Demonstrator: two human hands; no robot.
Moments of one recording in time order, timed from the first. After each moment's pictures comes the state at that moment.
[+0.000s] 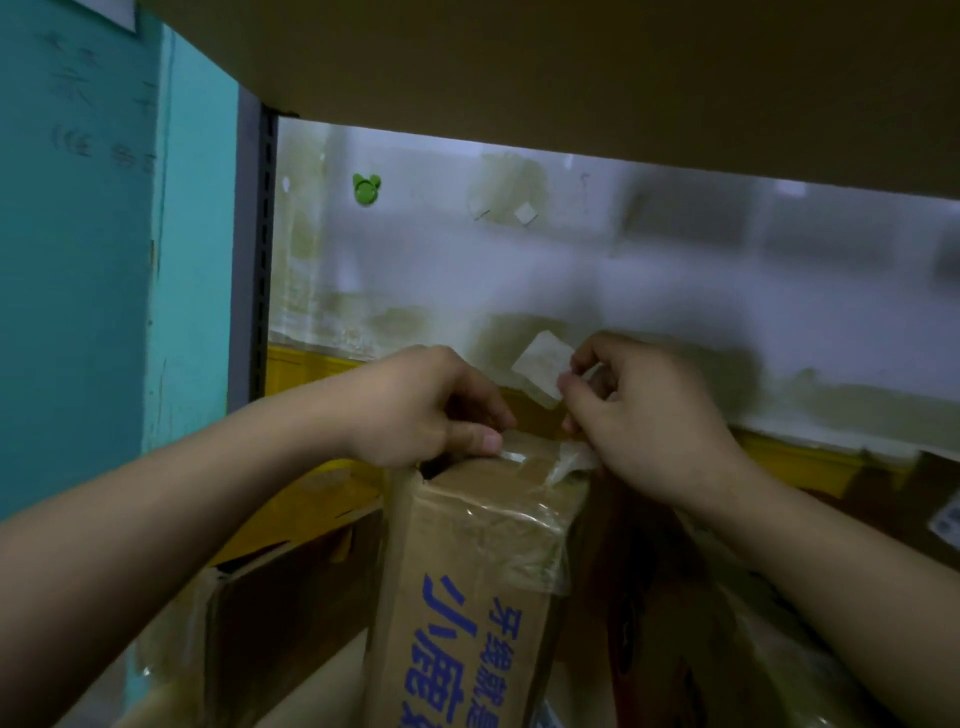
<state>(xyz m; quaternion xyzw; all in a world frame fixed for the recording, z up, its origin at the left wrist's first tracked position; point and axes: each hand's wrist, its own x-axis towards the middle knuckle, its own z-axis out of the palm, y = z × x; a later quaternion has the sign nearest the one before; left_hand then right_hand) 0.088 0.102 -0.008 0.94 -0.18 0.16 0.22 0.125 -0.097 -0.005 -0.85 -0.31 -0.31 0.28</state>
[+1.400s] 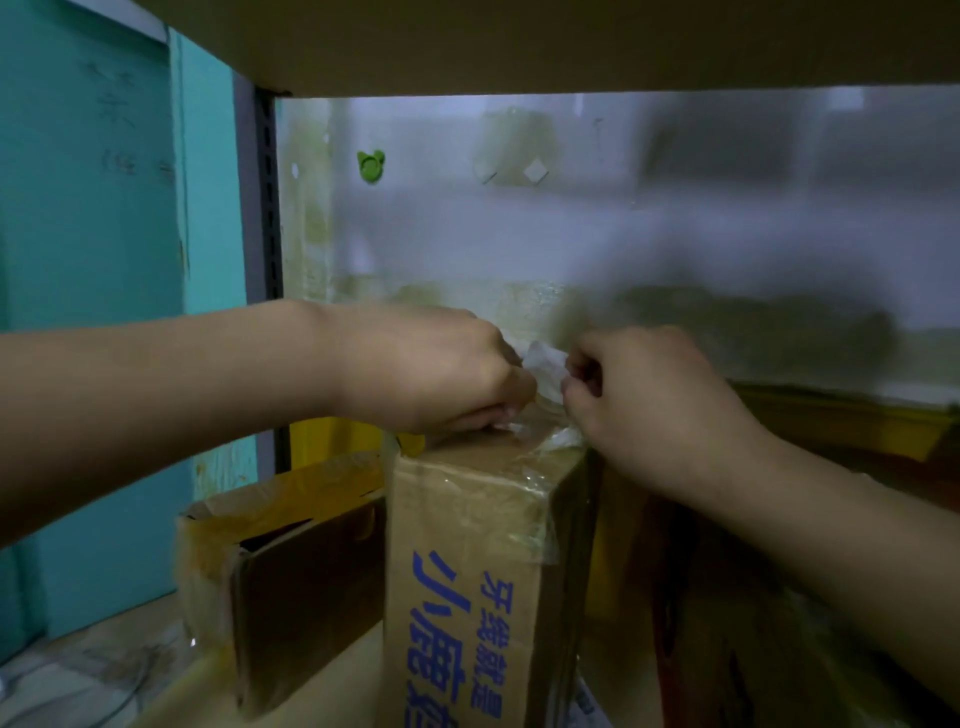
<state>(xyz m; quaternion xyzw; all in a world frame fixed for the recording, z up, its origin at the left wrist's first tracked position) 0.088 0.085 0.009 0.92 -0.28 0.16 -0.23 0.126 -0.095 -0.018 -0.87 -0.33 -0.34 0.15</state>
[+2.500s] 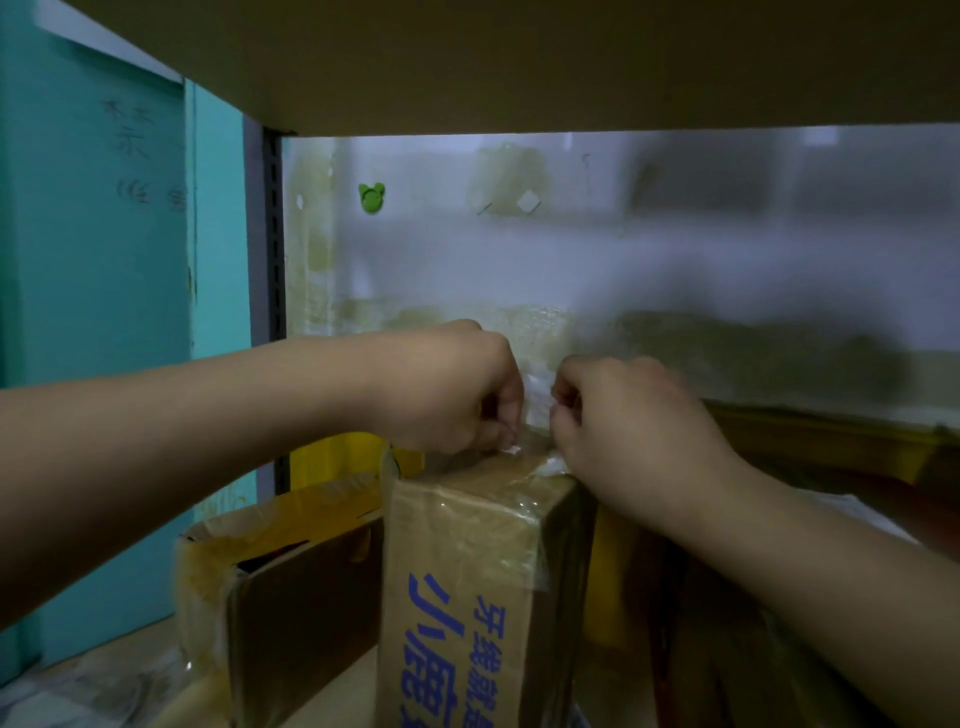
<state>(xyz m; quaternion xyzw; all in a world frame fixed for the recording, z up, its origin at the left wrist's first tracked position) 0.080 0.063 0.014 0.98 -0.15 0.16 -0.01 0.119 -0.095 -0.020 -0.87 -0.32 -0.36 0.11</state>
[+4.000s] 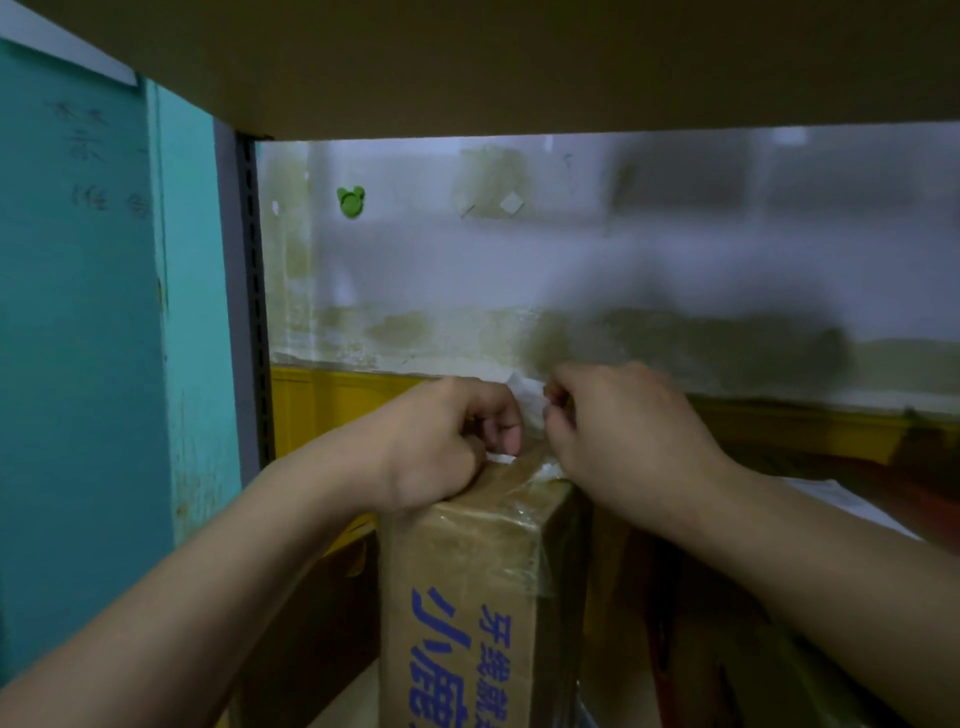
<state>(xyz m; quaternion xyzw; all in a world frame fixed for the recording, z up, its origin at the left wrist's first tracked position) 0.093 0.077 -0.028 0.93 -0.18 0.20 0.25 0.128 -0.091 -0.025 -0.85 -0.33 -0.38 0.12</state>
